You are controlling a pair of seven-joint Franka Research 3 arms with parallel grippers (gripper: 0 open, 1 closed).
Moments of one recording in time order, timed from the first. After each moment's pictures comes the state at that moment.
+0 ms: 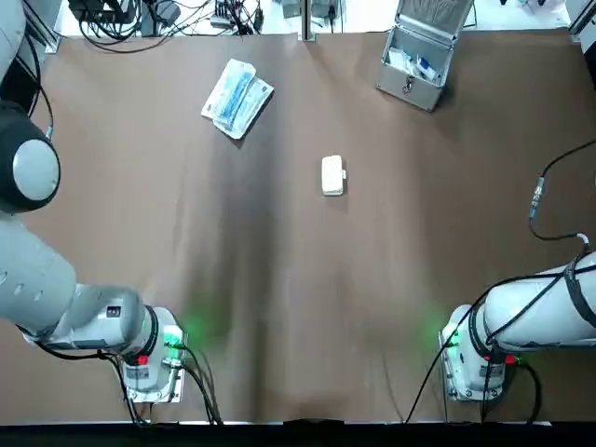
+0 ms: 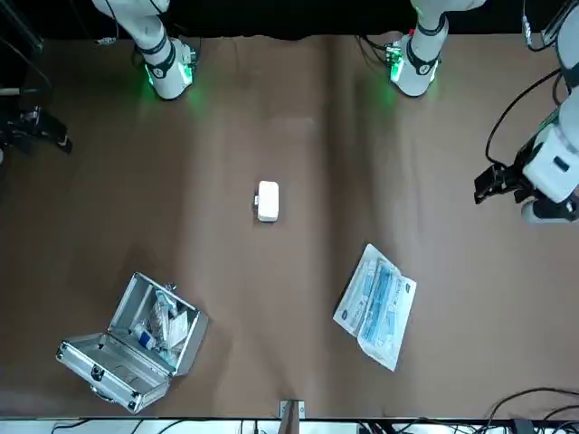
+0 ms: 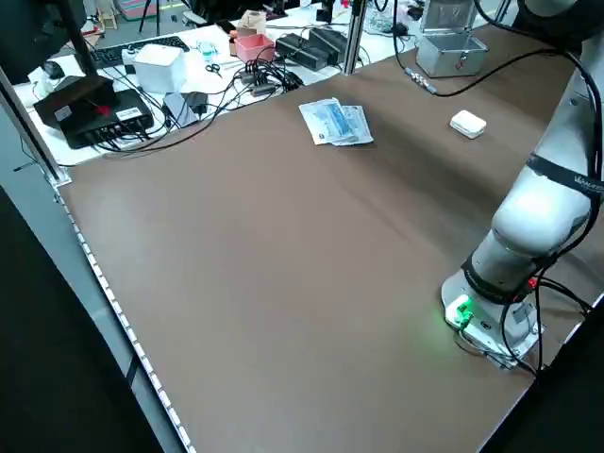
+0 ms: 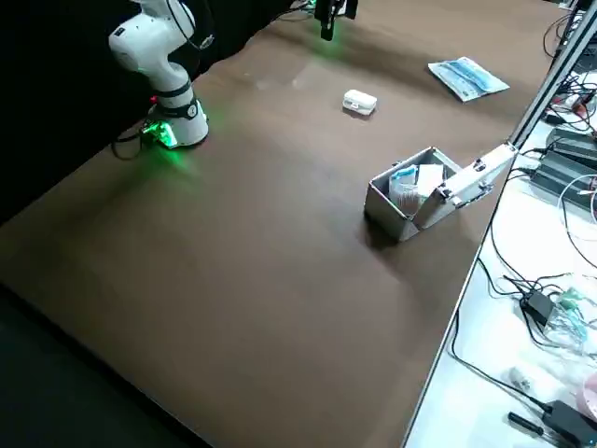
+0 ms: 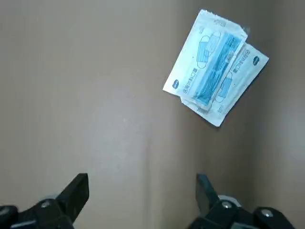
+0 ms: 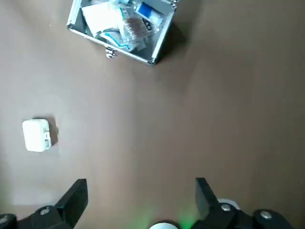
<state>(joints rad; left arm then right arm) 0.00 0.15 -0.11 -1.47 0.02 1.63 -0.11 -0.01 0.05 0.02 -1.40 0.03 1.38 0.04</state>
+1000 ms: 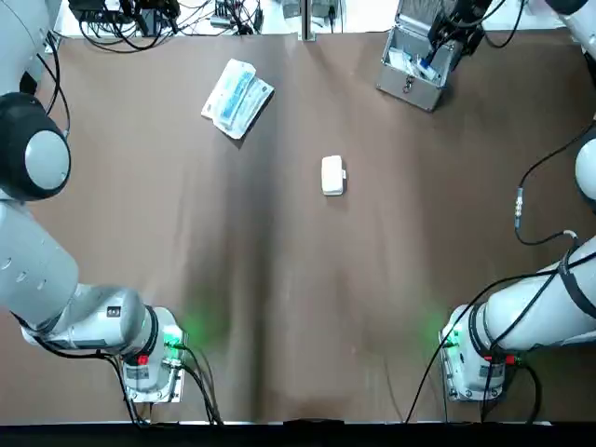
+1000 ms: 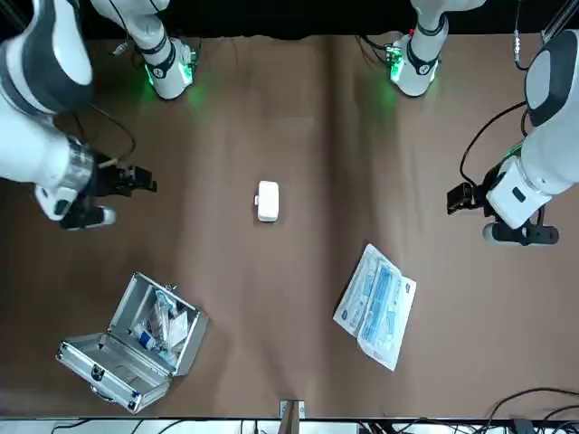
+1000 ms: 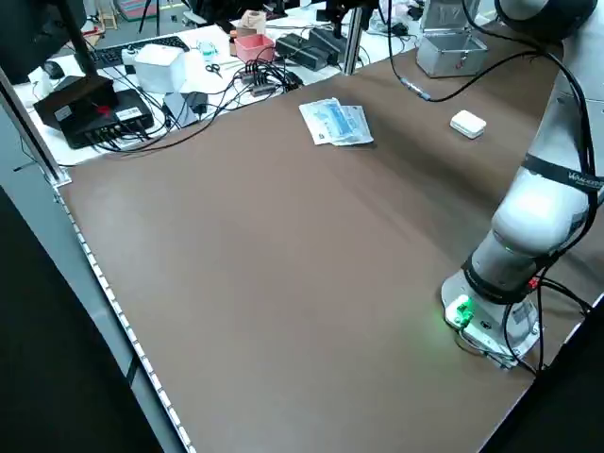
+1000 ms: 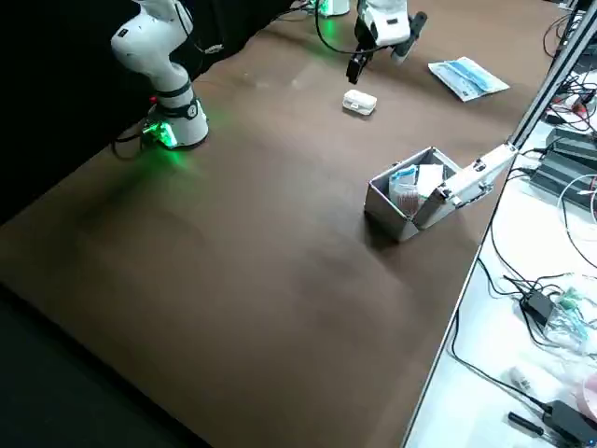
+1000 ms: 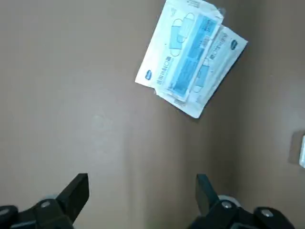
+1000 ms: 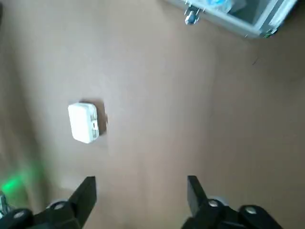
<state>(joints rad) 0.00 0.23 -0.16 -1.46 -0.04 1.63 -0.10 0.11 0.15 0.02 -1.70 0.29 1.64 0.03</state>
